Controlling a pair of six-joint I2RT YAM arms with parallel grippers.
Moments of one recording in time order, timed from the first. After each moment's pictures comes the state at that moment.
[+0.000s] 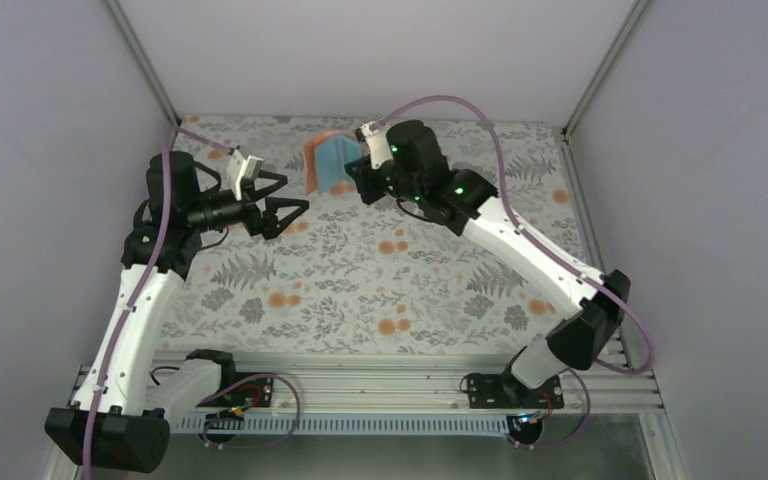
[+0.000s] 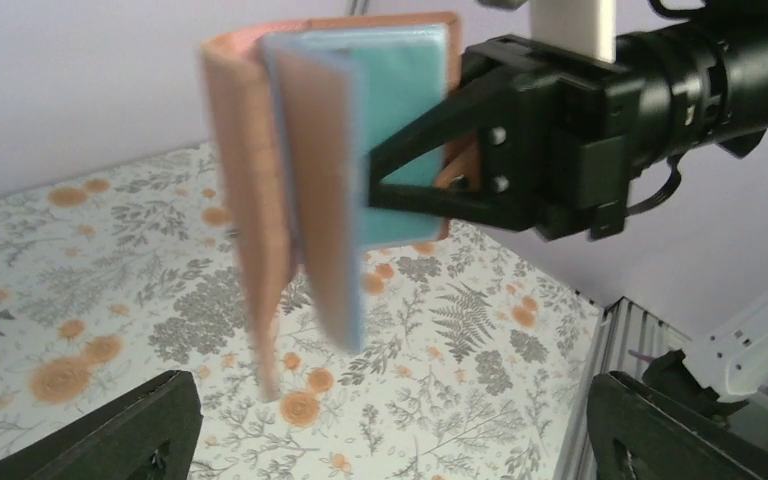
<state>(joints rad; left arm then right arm) -0.10 0.98 1.08 -0.48 0.95 -0.03 0.80 1.53 1.59 -0.51 -0.09 0.19</state>
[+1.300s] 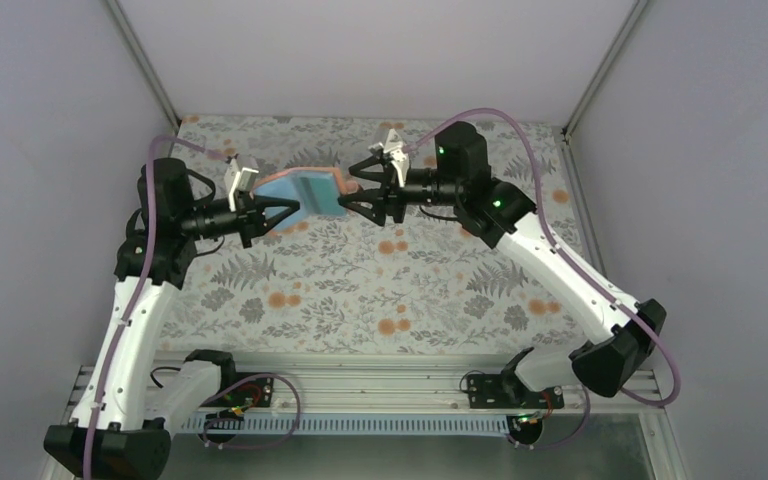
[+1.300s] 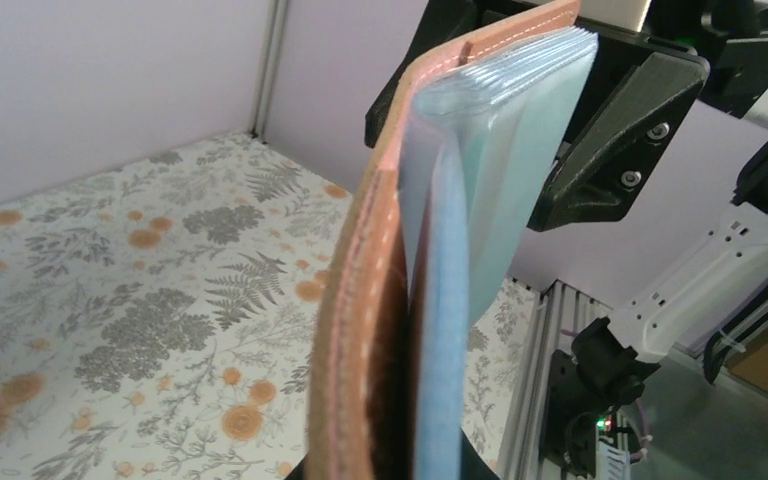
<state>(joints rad) -0.08 0.92 1.07 -0.52 1.08 -0.01 0.70 1.37 1.44 -0.36 -0.67 -0.08</state>
